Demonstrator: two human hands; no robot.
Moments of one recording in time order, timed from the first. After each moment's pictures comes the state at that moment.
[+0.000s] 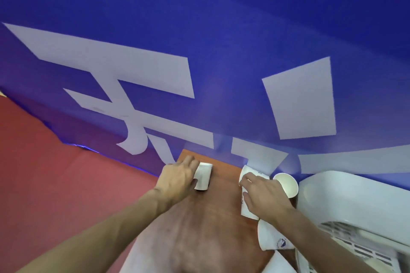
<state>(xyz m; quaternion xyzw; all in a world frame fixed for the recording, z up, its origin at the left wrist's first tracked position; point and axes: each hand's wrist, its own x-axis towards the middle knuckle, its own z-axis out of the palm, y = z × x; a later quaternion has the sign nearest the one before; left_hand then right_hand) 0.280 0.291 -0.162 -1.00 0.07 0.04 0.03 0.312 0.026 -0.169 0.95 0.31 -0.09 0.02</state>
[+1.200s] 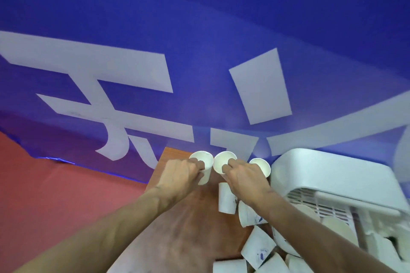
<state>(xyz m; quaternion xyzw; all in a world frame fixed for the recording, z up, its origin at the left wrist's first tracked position) 0.262 0.235 -0.133 -0.99 0.17 -0.03 -0.01 0.281 0.026 -0.132 0.95 0.30 -0.01 0.03</state>
